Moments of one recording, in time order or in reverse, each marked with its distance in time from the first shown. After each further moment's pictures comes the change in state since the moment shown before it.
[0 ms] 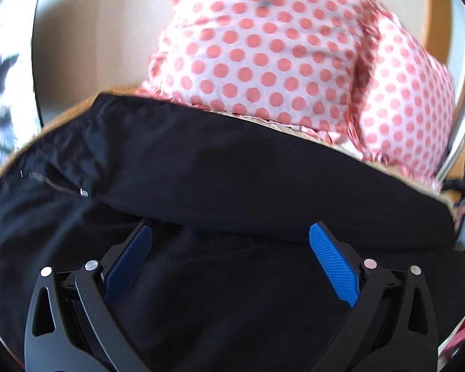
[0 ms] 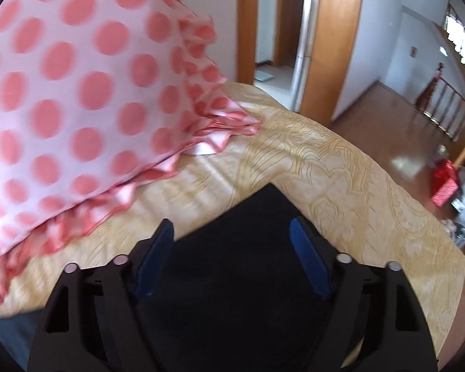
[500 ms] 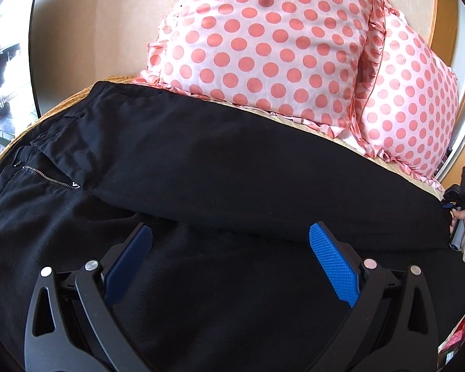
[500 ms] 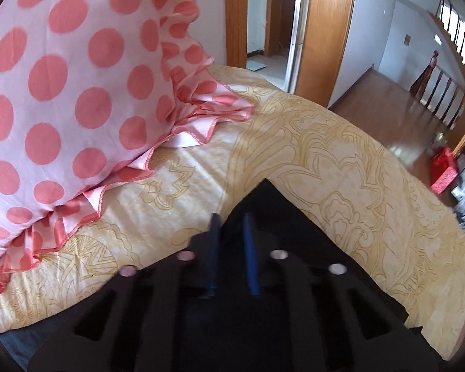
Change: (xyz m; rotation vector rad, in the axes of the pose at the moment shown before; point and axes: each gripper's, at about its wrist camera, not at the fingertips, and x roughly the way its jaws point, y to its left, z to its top) left arm 0.010 -0.004 -0.002 0.007 0.043 -0.001; right arm 0.012 -0.015 -0.007 0.032 0.007 0.068
